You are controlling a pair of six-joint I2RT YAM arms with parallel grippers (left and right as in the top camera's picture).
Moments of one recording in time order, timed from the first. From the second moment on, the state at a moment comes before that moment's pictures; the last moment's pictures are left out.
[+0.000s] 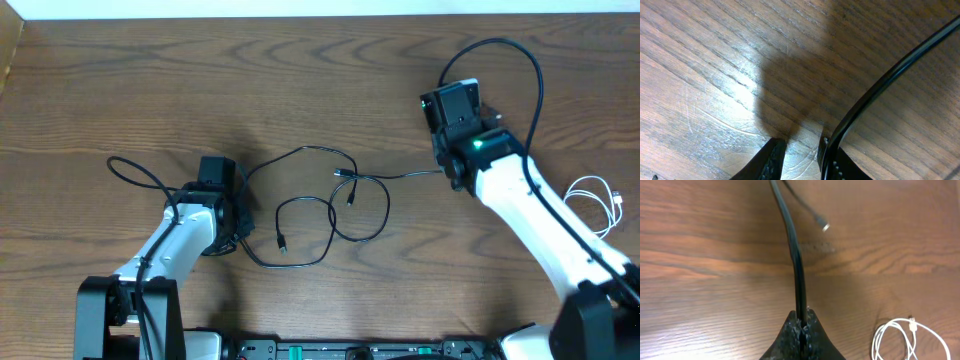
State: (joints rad) left arm -0.06 1.50 0.68 -0.64 -0.07 -0.60; right arm 0.36 1.61 1.18 -0.67 0.57 0.17
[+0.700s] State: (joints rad) left arm -0.06 1.50 0.68 -0.63 -0.07 -0.60; right arm 0.13 1.97 1.18 -0.68 0.56 0.21
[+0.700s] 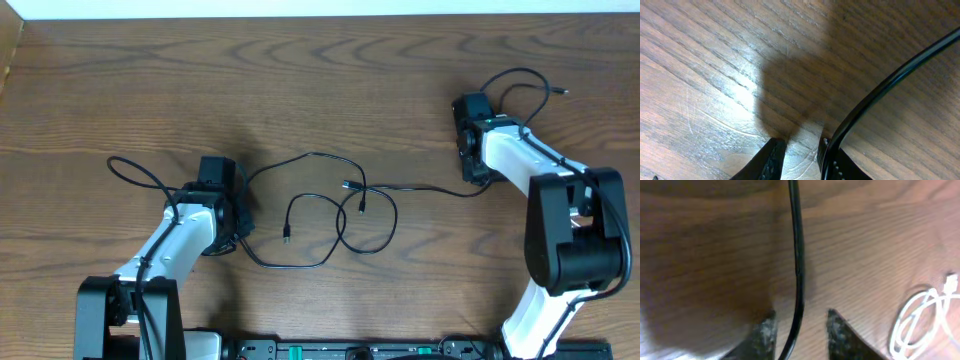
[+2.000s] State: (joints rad) left arm -0.06 1.50 0.68 -0.62 -0.08 -0.60; right arm 0.56 1.75 1.19 -0.52 -0.26 0.23
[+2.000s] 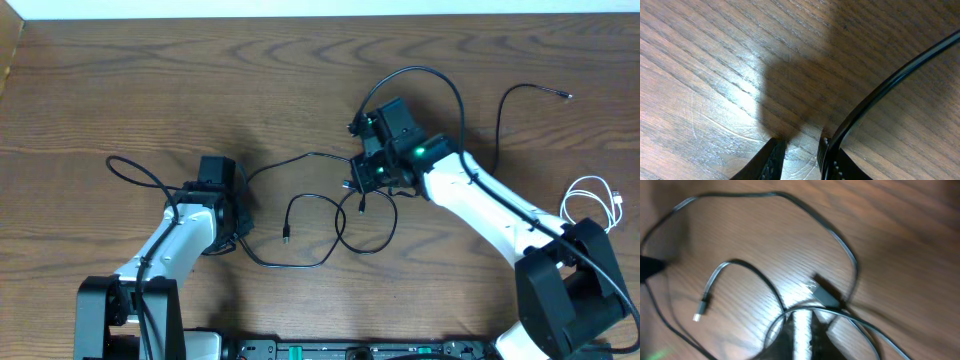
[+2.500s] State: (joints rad) left arm -0.06 1.50 0.68 -0.62 -0.08 -0.60; right arm 0.73 1.80 1.19 -0.50 -0.06 0.49
